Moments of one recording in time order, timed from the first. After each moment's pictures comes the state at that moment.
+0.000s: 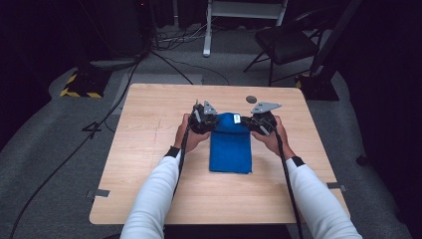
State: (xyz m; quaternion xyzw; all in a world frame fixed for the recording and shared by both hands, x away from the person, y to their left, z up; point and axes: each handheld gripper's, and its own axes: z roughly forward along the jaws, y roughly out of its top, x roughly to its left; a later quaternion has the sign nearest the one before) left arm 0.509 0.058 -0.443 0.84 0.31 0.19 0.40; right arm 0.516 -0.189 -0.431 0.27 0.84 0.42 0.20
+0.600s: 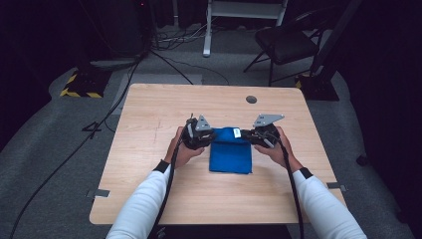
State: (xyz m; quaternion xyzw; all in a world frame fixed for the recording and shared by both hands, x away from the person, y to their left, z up) left arm 0.460 0.075 -0.451 0.86 0.27 0.17 0.41; right arm 0.477 -0.195 -0.438 0.23 0.86 0.42 0.15
